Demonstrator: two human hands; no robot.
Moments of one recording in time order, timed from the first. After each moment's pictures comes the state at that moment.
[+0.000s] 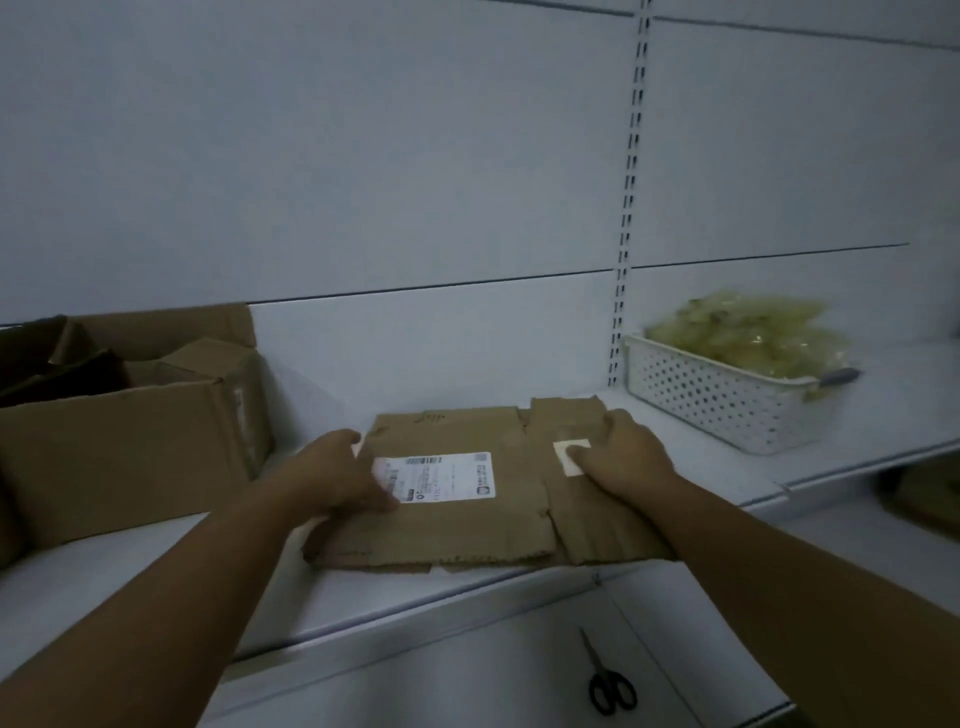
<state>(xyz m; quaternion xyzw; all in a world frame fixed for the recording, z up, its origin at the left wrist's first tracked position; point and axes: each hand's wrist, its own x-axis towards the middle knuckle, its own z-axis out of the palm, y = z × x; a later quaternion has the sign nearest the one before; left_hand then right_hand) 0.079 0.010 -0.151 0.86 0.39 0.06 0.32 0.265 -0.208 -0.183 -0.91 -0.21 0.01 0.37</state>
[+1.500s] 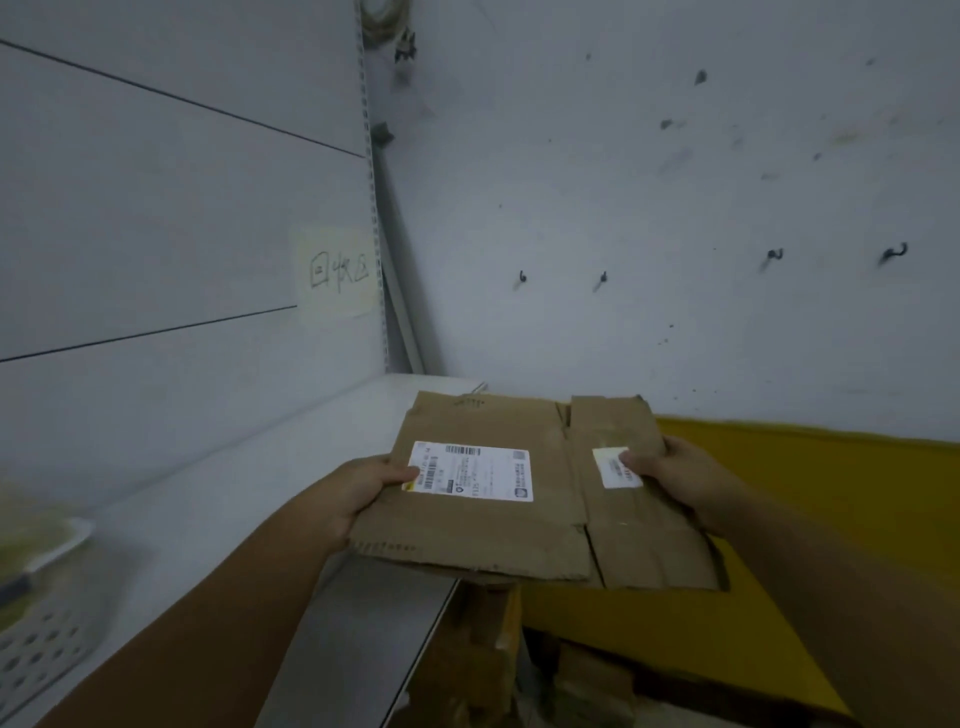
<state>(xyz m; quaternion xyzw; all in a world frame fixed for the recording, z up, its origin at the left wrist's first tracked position) 0.538 -0.533 -0.160 0.66 -0.03 -0.24 0.71 0.434 -0.847 -0.160 -0.76 0.19 -0.13 0.61</state>
